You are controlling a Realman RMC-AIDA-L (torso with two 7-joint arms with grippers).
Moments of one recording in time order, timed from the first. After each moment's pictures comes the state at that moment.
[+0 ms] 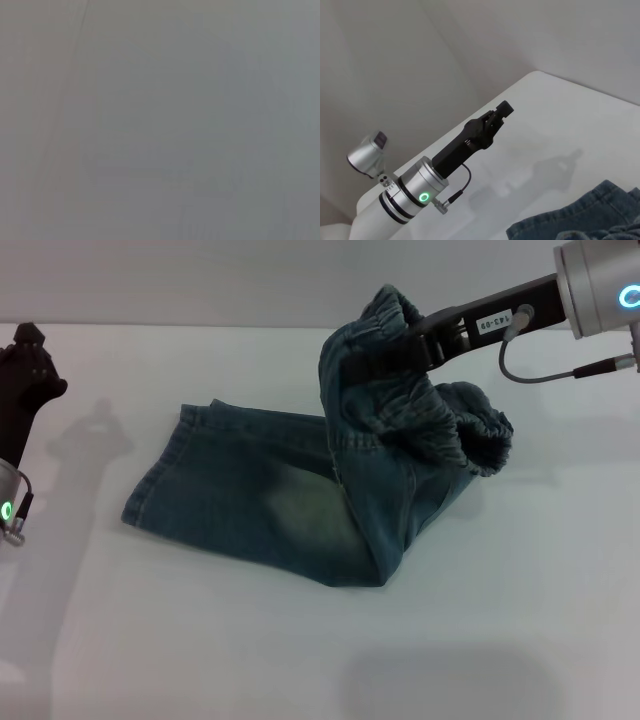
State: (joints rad) left arm -0.50 -2.06 -0.61 -0.17 1.91 1.20 -0.32; right arm 0.93 2.04 -0.81 -0.86 -2.16 -1.63 2.20
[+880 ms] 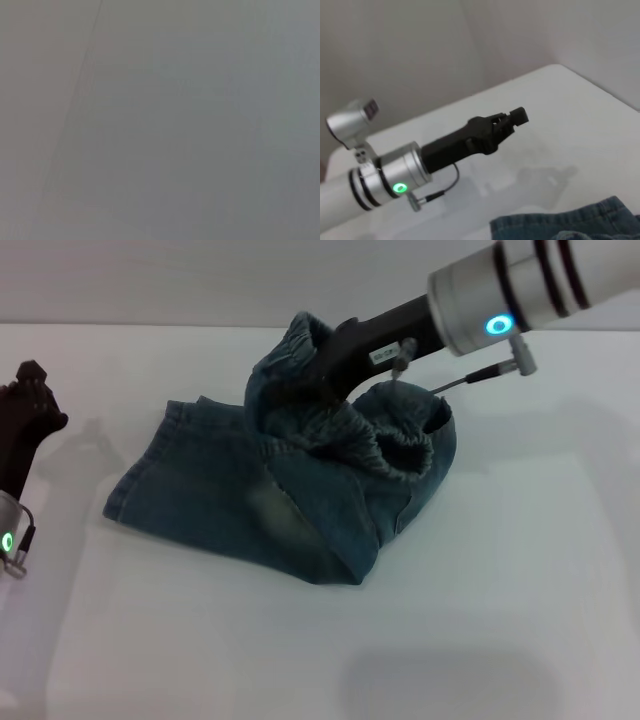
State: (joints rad) left arm -0.44 -2.07 -0.60 -0.20 1.91 1.17 -0.34; right arm 1.06 2.08 -0.98 -0.67 -2.16 -1.37 1.96
